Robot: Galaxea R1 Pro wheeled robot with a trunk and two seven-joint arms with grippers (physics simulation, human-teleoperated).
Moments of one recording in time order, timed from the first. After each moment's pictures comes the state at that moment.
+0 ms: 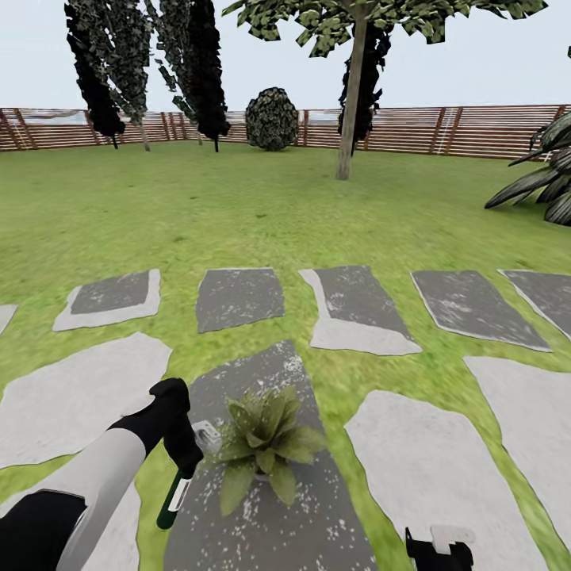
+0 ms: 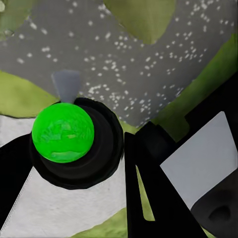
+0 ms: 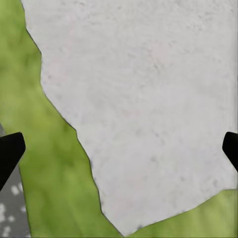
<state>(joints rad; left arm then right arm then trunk) -0.89 0.06 -0.19 -0.50 -1.13 0.83 -1.38 -0.38 -0.03 -0.66 -0.24 0.63 -0.41 -0.08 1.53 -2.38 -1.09</state>
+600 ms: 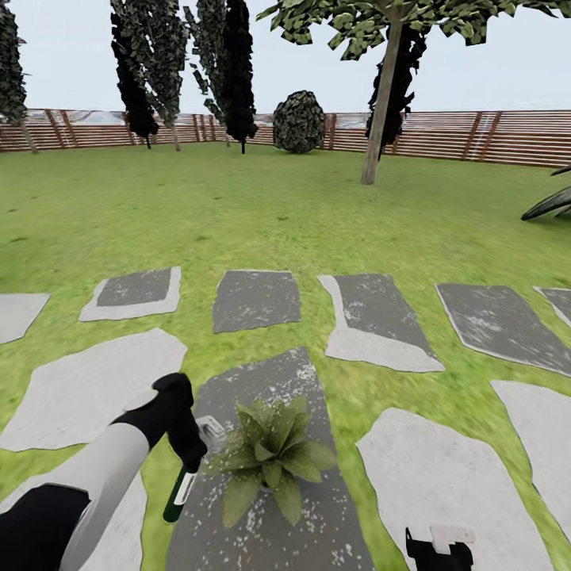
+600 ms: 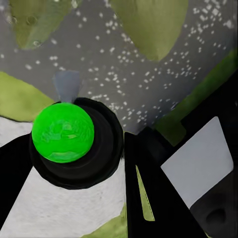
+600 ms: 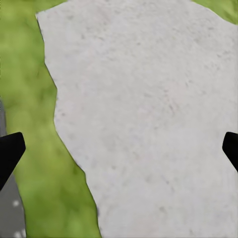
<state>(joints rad) -0.91 0.05 -0.19 -0.50 -1.13 0.83 -1.40 -0.38 -0.03 -0.66 -0.24 0.63 -0.41 -0.08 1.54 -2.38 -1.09</state>
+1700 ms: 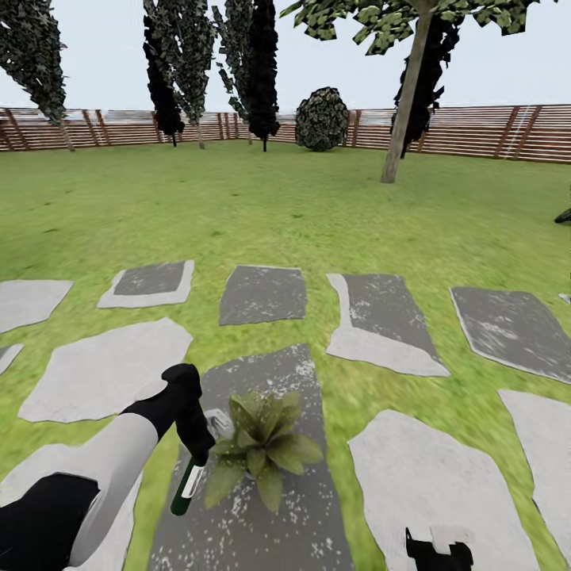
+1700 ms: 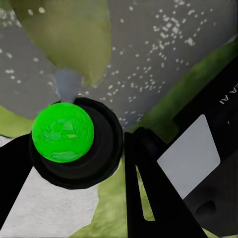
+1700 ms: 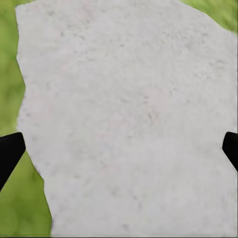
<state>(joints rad) -0.95 0.01 -0.19 -0.50 -1.19 0.83 -1.49 -0.38 -0.03 -0.66 -0.24 0.63 -0.41 -0.08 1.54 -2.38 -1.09</state>
